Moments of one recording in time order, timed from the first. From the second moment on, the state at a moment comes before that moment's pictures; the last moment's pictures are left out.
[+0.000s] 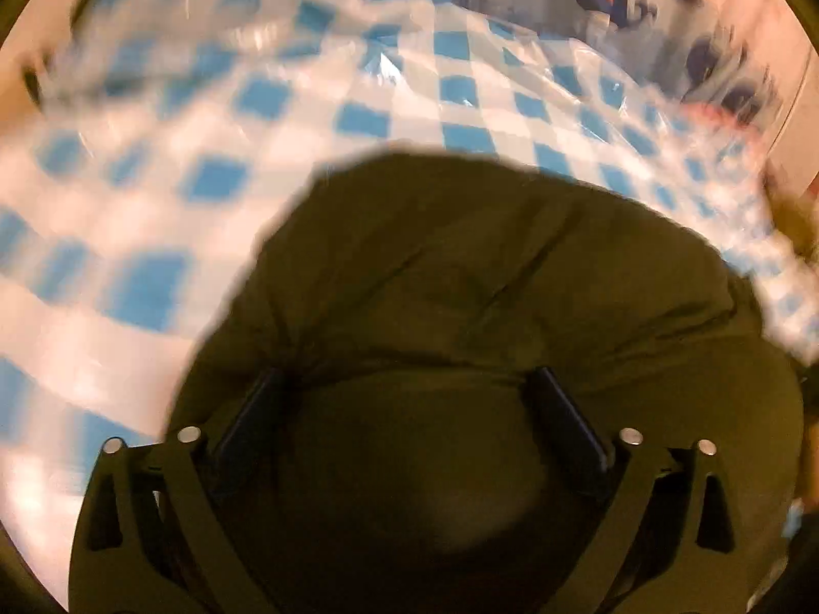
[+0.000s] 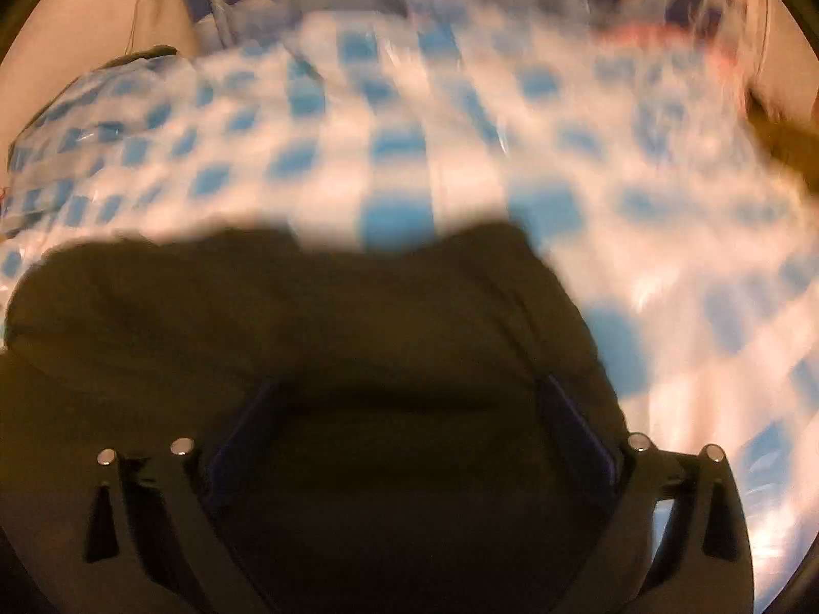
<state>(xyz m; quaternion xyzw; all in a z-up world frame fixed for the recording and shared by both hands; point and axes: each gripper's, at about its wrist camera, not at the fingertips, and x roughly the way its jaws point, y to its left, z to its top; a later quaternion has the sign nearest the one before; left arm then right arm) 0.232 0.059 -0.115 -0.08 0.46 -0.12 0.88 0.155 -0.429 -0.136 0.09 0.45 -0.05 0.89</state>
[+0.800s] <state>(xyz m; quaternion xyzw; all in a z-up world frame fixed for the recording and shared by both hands) -0.007 0.137 -0.121 -0.37 0.47 -0.17 0.78 -0.040 -0.245 -0.133 0.32 0.46 0.34 0.75</state>
